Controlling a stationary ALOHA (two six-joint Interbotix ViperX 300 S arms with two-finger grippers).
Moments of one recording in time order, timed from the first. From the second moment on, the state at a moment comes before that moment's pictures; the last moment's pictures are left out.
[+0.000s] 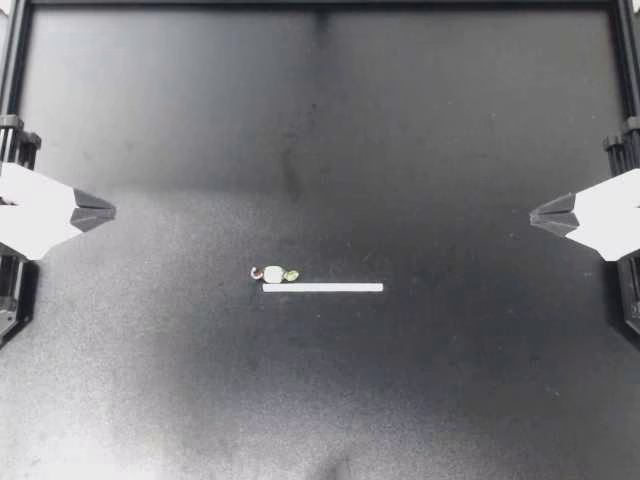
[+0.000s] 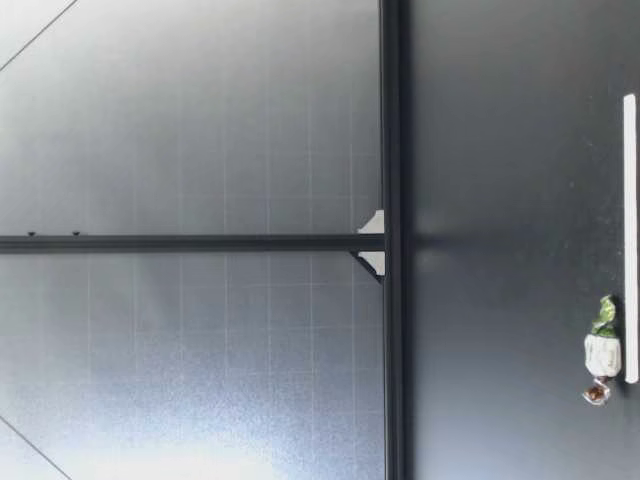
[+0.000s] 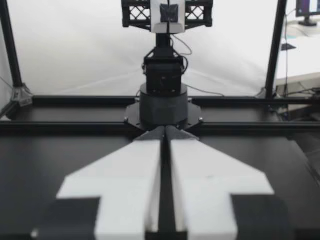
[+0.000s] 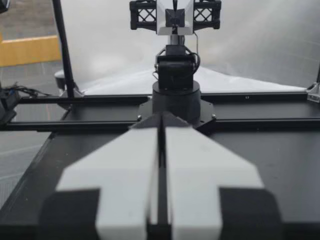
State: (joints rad) left arm 0.00 -0.96 1.17 0.00 -0.30 0.00; right arm 0.00 -0.96 1.17 0.00 -0.30 0.00
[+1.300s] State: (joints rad) left arm 0.01 -0.94 1.24 0.00 -0.35 0.01; right arm -0.10 0.13 0.50 0.01 0.22 0.00
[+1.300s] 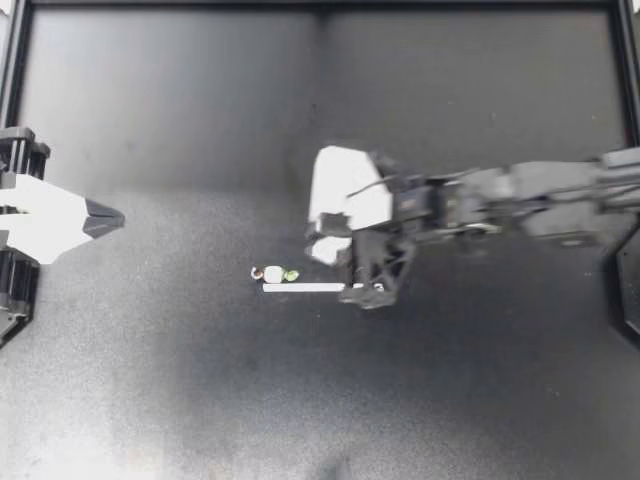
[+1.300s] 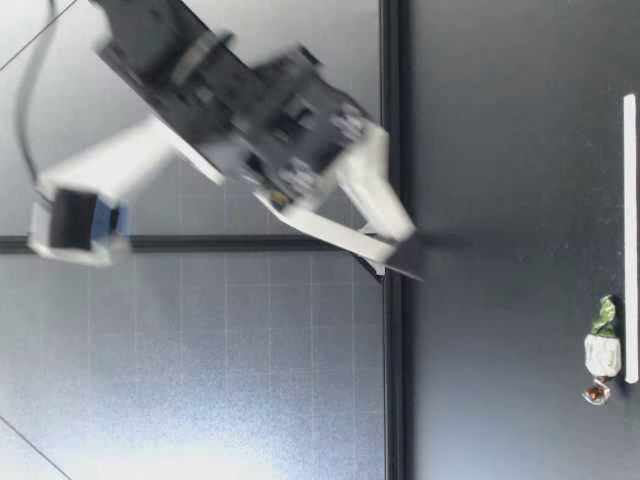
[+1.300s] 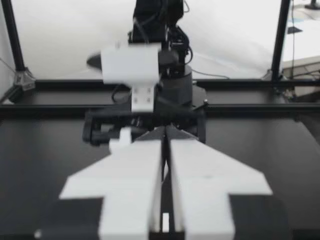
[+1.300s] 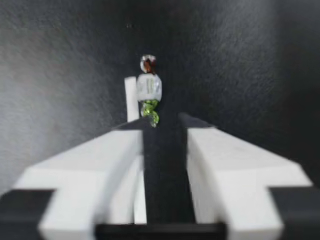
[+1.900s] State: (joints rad) left arm 0.01 -0.94 1.24 0.00 -0.35 0.01; right arm -0.08 0.33 0.35 0.01 0.32 0.02
